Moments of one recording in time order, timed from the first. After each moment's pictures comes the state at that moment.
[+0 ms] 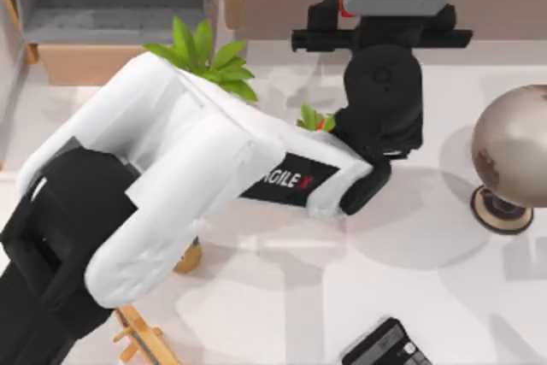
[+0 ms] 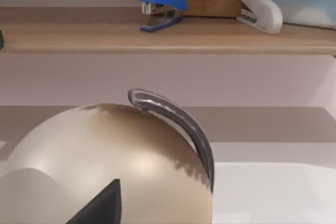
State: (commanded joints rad) left arm -0.88 2.43 1.55 1.18 -0.81 0.23; right arm 0.00 0.00 0.00 0.00 0.00 0.00
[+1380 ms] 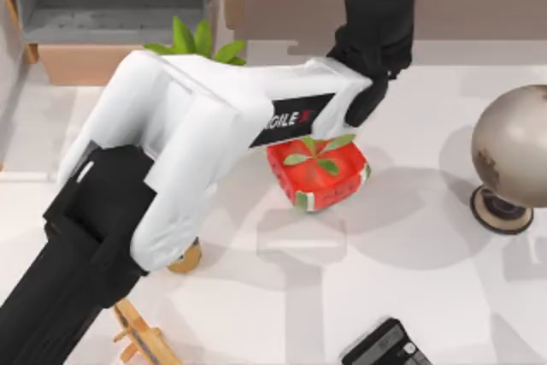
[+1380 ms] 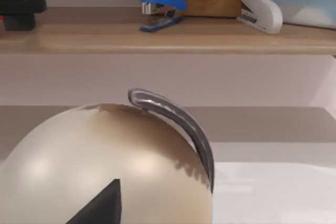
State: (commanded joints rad) left arm -0.75 2.65 2.05 0.86 -0.68 0.18; right arm 0.00 0.00 0.00 0.00 0.00 0.00
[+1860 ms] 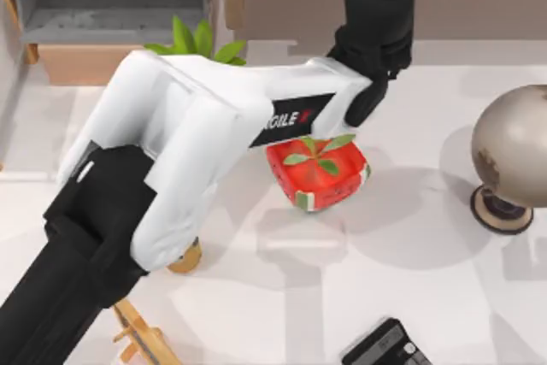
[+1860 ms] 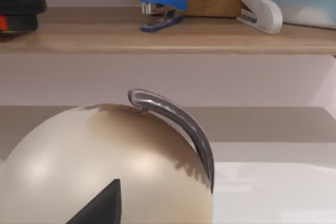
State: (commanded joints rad) left arm -0.75 2.65 2.05 0.86 -0.68 0.18; right arm 0.00 0.00 0.00 0.00 0.00 0.00
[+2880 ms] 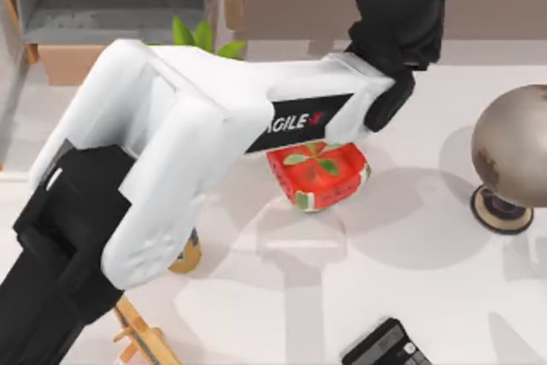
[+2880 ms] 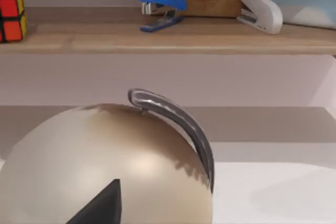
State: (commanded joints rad) left arm -0.83 2.49 1.92 1.05 -0.55 0.26; right arm 0.00 0.00 0.00 0.00 0.00 0.00
